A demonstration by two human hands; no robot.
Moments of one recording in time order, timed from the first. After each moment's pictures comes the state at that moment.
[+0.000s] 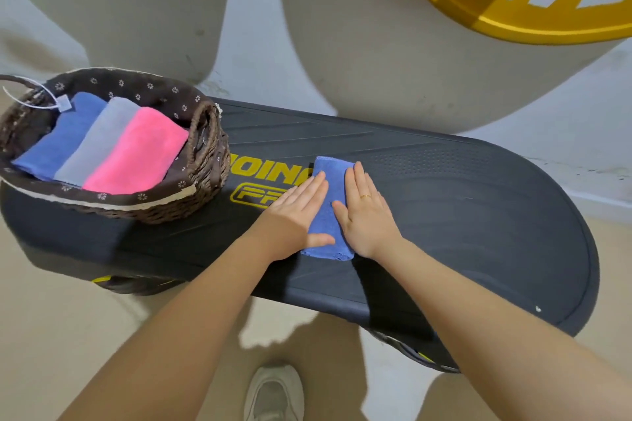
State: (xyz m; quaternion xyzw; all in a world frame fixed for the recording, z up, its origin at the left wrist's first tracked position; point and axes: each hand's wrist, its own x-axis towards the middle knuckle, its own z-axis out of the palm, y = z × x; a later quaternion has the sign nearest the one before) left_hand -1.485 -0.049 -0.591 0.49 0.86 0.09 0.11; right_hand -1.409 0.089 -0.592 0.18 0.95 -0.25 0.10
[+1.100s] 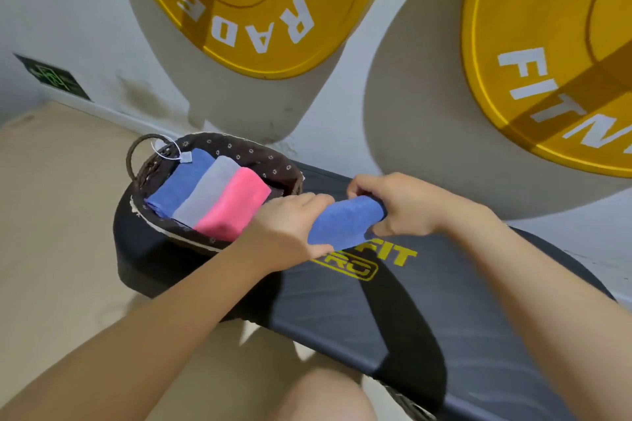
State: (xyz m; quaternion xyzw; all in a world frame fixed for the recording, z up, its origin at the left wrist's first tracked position) left_hand -1.528 -0.128 -0.448 0.39 0.91 0.15 0.03; right_hand -1.488 0.061 -0.396 -0.09 0.97 -0.18 0.16
